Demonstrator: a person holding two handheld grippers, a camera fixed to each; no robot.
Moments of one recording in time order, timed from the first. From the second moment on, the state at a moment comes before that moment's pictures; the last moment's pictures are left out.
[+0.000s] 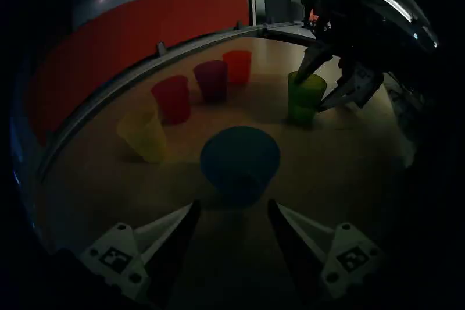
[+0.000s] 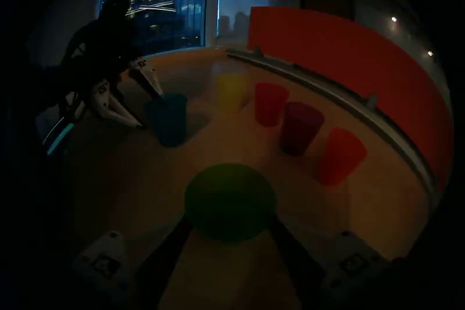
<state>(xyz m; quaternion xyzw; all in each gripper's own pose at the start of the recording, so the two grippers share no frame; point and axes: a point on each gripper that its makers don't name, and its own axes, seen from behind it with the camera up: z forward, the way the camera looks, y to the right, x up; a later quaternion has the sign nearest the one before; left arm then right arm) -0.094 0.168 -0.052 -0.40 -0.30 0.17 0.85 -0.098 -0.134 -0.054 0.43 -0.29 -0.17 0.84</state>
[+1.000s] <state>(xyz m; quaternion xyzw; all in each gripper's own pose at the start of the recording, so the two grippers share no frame) -0.057 0.116 -0.062 -0.30 -0.26 0.10 0.91 -0.056 -0.067 -0.086 0.34 -0.25 -0.12 0.90</state>
